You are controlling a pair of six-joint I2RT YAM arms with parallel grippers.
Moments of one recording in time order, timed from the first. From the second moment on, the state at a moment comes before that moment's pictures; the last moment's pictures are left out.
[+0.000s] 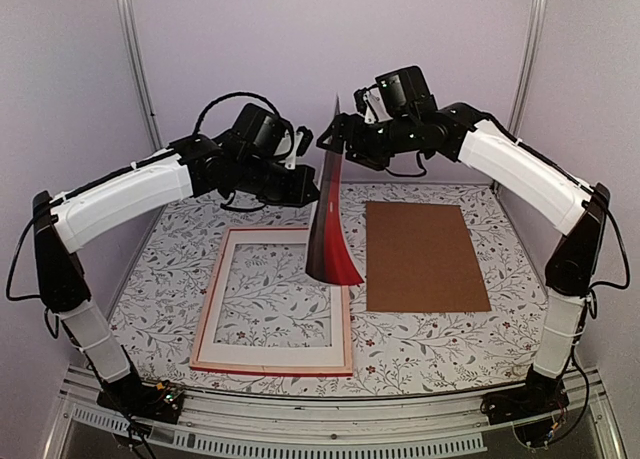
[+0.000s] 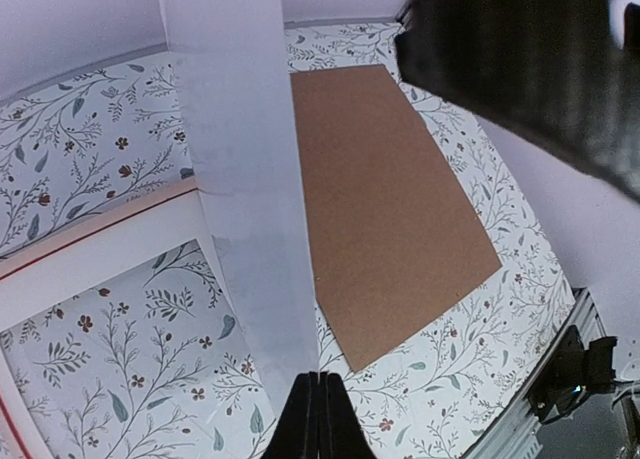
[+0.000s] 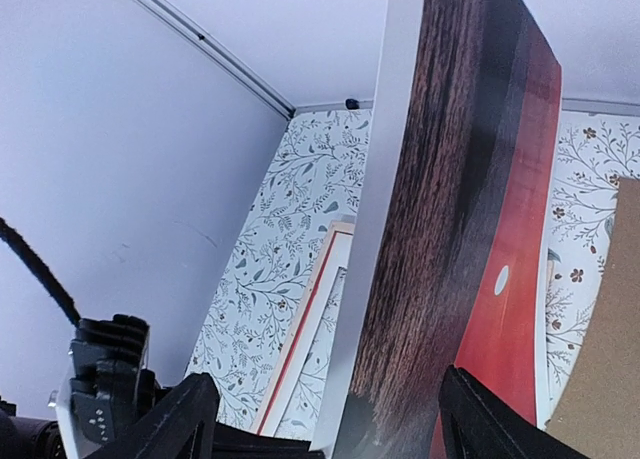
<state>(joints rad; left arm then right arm) -0.82 1.71 1.66 -0.62 0.01 -0.45 0.76 1.91 2.06 -0.63 -0.13 0.66</state>
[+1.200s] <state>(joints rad) -0.93 1.84 1.74 -0.59 -0.05 -0.46 0.79 2.01 2.11 -0.82 0.21 0.66</state>
